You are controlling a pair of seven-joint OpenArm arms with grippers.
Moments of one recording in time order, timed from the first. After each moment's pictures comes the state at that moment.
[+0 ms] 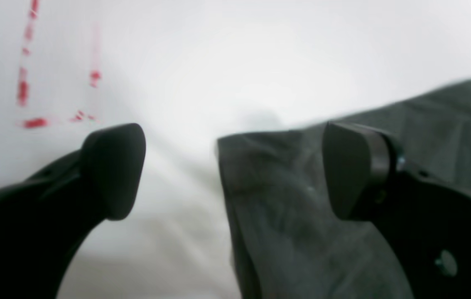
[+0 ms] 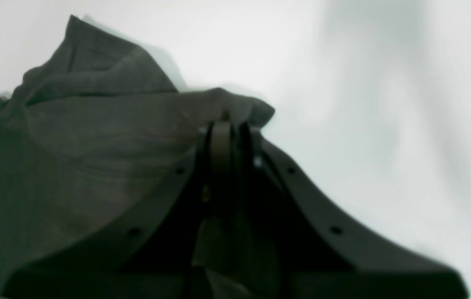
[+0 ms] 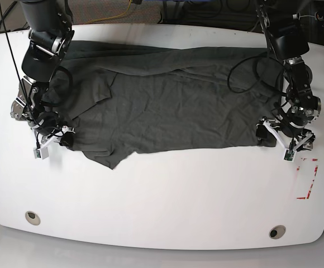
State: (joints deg) left arm -9.8 -12.2 -21.1 74.2 5.6 -32.0 29.7; right arm 20.7 18.2 28.7 44.5 13.8 40.6 -35.7
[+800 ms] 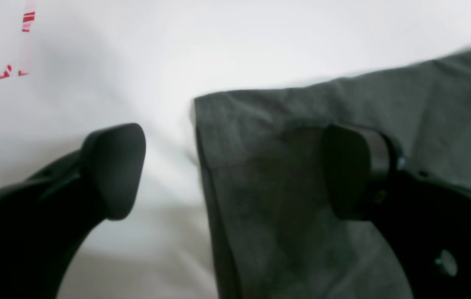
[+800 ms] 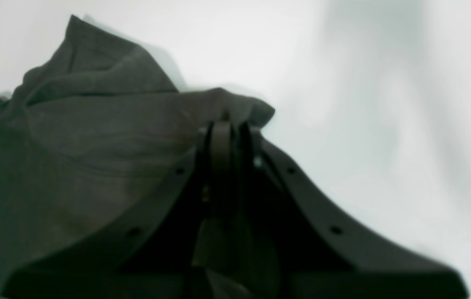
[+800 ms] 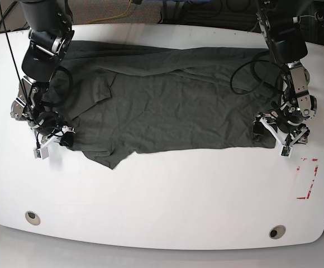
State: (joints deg) left arm -11.5 -12.2 -21.1 66.2 5.4 -31.9 28.7; right arm 20.6 18.2 28.7 44.5 13.8 40.6 -35.6
